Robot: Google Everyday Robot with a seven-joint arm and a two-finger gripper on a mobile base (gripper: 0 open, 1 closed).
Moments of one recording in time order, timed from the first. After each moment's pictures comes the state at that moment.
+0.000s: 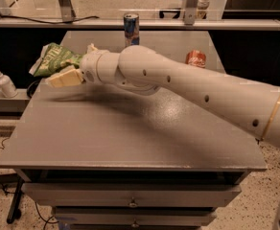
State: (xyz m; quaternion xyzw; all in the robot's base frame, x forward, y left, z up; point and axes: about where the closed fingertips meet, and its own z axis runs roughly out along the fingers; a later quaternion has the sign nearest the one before) arm 0.659 0.204 0.875 -0.41 0.66 0.30 0.55
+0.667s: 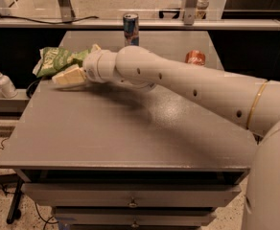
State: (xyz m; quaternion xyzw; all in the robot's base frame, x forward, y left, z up) arm 0.699 0.203 0.851 -0.40 0.68 0.27 0.55
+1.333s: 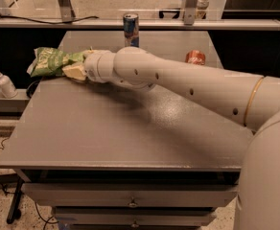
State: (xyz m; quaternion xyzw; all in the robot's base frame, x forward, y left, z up) arm 0.709 0.201 0.843 -0.40 0.69 0.24 0.55
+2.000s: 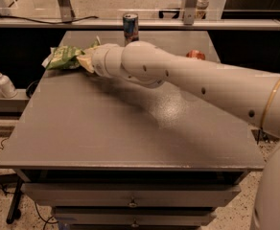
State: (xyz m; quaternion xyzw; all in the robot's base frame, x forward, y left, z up) arm 0.710 0.173 0.864 -0.40 0.69 0.21 0.57
